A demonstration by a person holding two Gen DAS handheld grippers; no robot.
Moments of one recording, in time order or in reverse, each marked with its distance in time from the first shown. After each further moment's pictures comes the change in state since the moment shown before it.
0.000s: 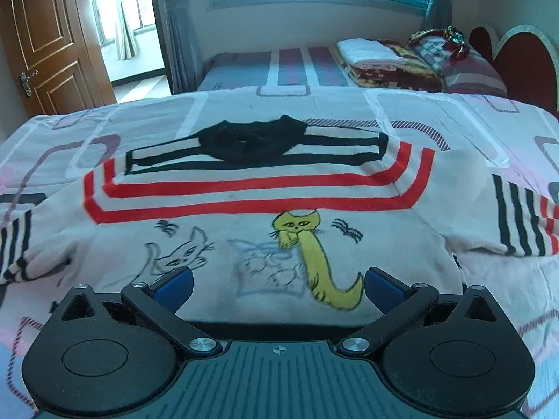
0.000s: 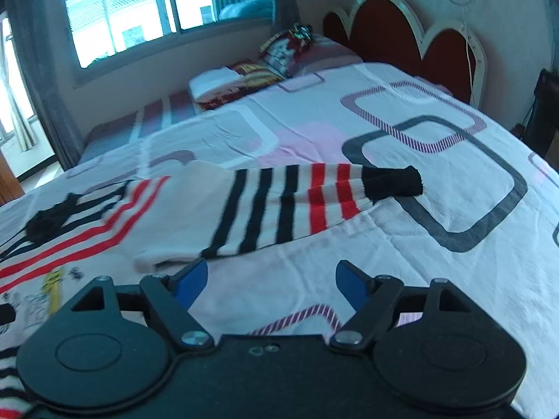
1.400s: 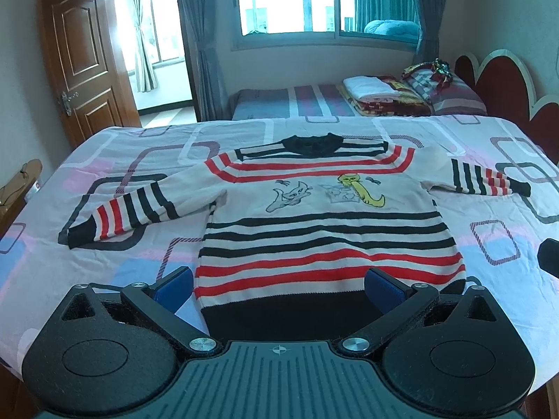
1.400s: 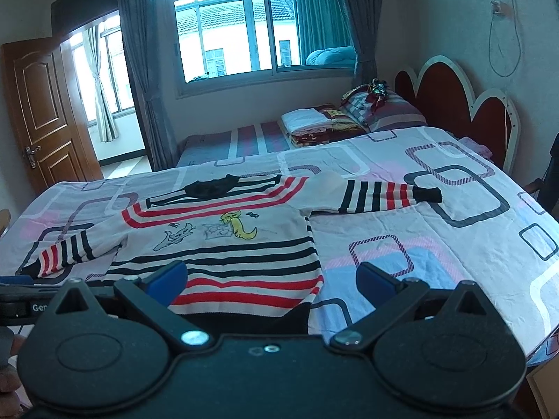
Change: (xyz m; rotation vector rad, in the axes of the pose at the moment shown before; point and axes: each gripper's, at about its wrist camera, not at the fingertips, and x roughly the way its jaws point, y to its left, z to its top) left arm -0.267 0.151 -0.149 0.012 -0.191 0.012; right arm -0.301 0.100 -0.129 -0.182 -0.145 0.198
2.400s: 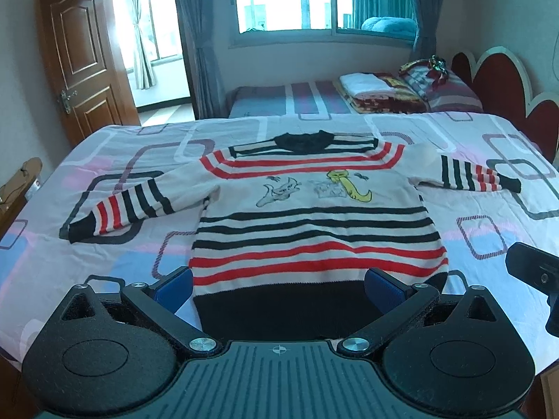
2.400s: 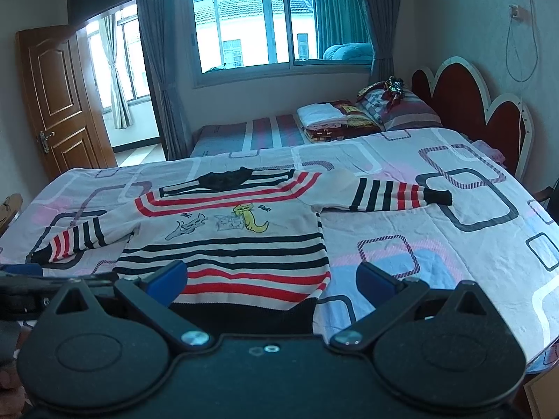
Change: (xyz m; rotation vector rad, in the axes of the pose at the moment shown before) left arm -0.025 -0.020 -0.007 -0.002 0.028 -0.009; right arm -0.009 0.000 0.007 -0.041 0.034 0.048
